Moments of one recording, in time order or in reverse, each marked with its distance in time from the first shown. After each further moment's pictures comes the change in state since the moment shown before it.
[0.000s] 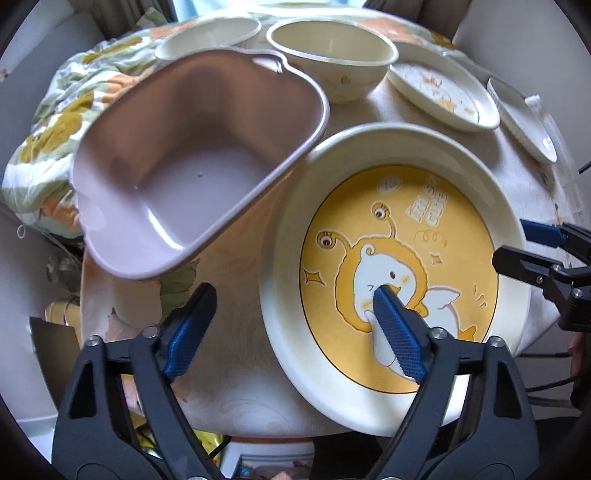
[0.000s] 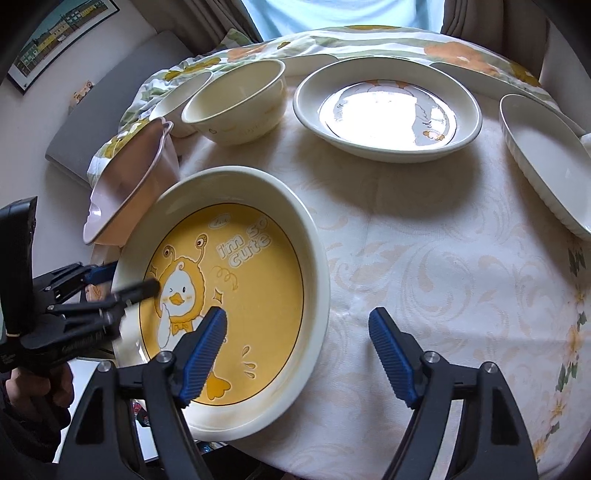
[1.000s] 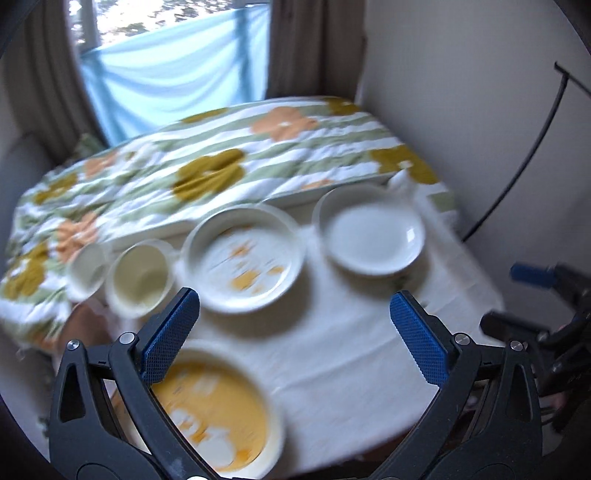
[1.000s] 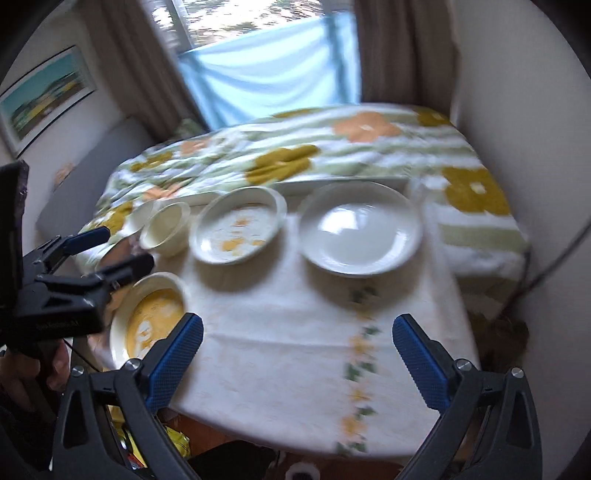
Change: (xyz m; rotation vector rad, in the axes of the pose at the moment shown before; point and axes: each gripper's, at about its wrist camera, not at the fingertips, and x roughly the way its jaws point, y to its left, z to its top) left arm -0.126 -0.231 0.125 0.254 -0.296 -0.147; right arm -0.202 -0.143 -0.028 0.162 -0.314 -0.139
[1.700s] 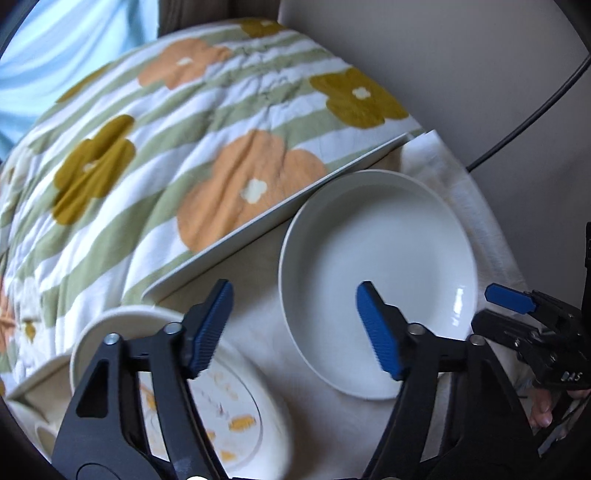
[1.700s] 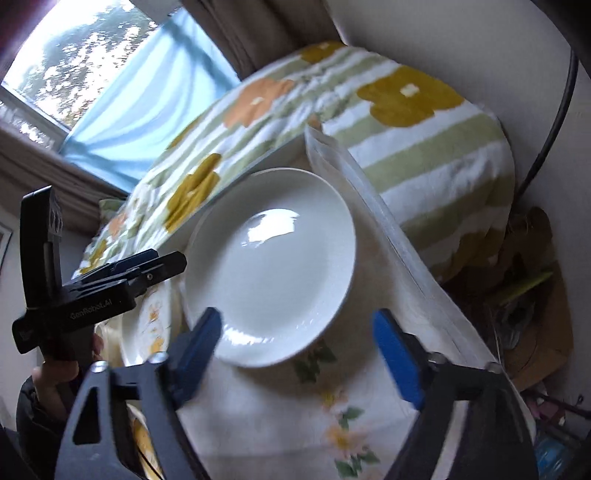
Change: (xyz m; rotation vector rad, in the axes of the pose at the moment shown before) left arm 0.254 -0.009 0.095 0.208 0.331 -0.269; right arm 0.132 -0.100 0.043 0.511 0.080 -0.055
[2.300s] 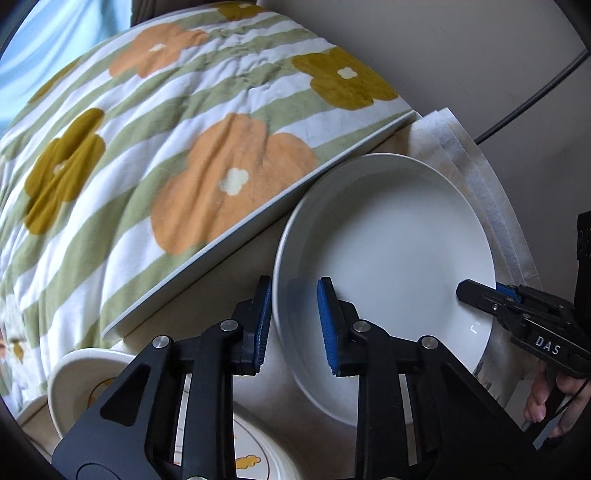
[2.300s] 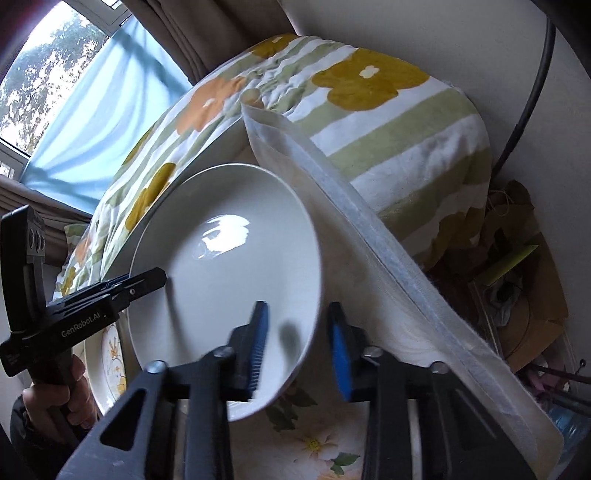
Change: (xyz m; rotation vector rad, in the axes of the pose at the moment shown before) left arm 0.035 0.003 0.007 0.053 0.049 -0.067; right arm 0.035 -0.016 0.007 0.104 -0.006 -0.107
